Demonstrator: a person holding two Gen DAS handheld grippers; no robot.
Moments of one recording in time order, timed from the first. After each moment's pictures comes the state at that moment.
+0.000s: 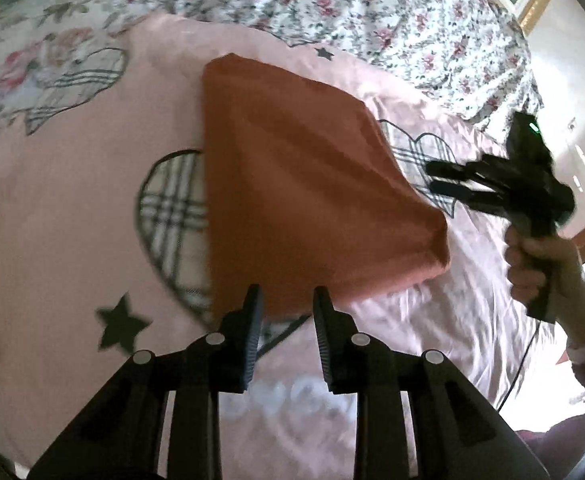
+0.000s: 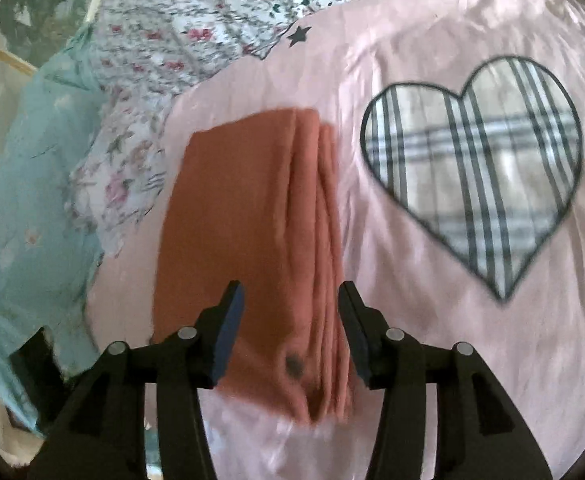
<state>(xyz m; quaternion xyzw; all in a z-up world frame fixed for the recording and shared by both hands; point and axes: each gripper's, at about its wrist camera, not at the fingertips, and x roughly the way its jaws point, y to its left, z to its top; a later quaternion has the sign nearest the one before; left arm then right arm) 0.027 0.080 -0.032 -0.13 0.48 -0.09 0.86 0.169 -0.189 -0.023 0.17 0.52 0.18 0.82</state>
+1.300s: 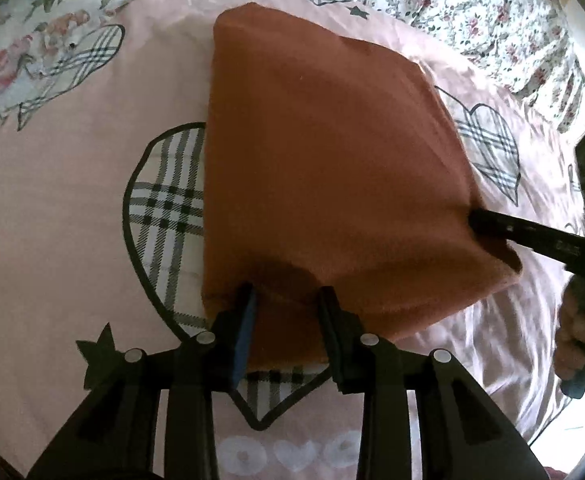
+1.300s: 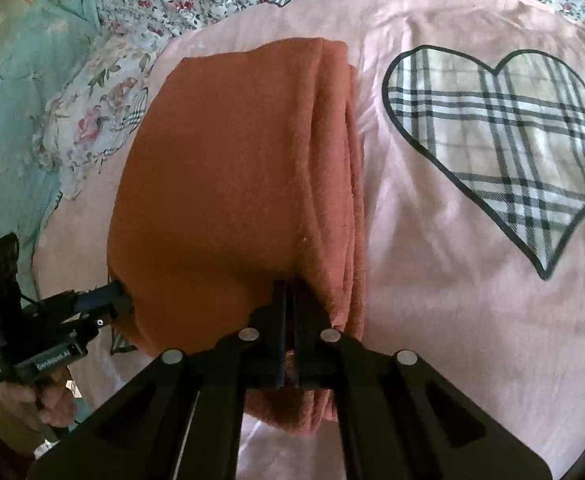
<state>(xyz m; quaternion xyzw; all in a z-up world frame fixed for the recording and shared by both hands) 0.064 0.059 -0.081 -0.09 0.53 -0.02 0.84 0.104 -0.158 -0.050 0.06 0.53 0.18 0.83</state>
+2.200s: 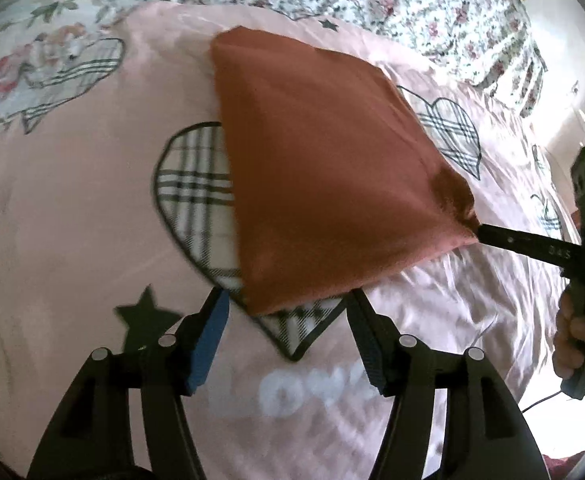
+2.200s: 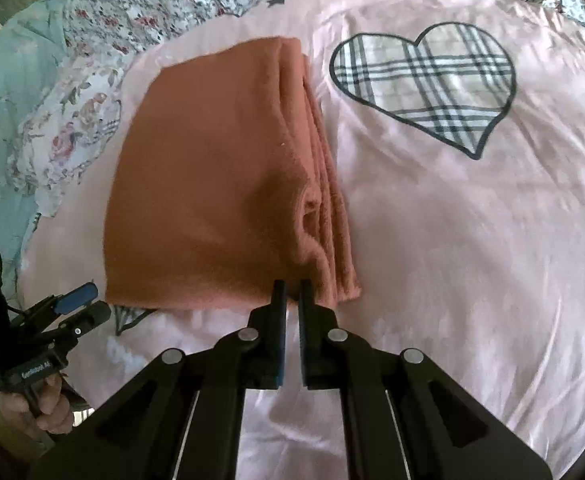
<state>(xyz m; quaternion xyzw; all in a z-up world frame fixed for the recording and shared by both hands) 0.006 0.097 -0.057 -0.08 0.51 -0.08 0.86 0.030 -0.155 -0.026 0.09 0.53 0.08 0.84</state>
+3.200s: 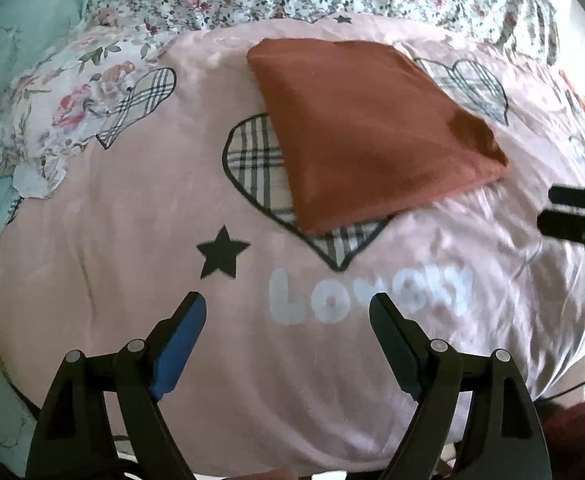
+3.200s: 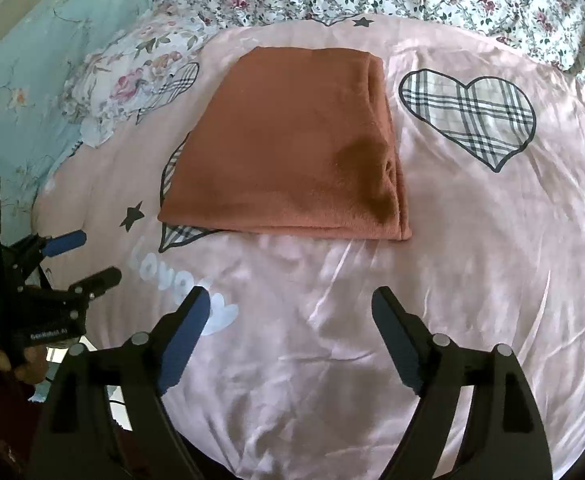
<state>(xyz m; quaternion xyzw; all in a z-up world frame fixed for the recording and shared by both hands) -0.056 0.081 -0.040 0.05 0.49 0.01 0.87 -0.035 -0.109 -0.009 -0.01 0.49 0.15 0.86</state>
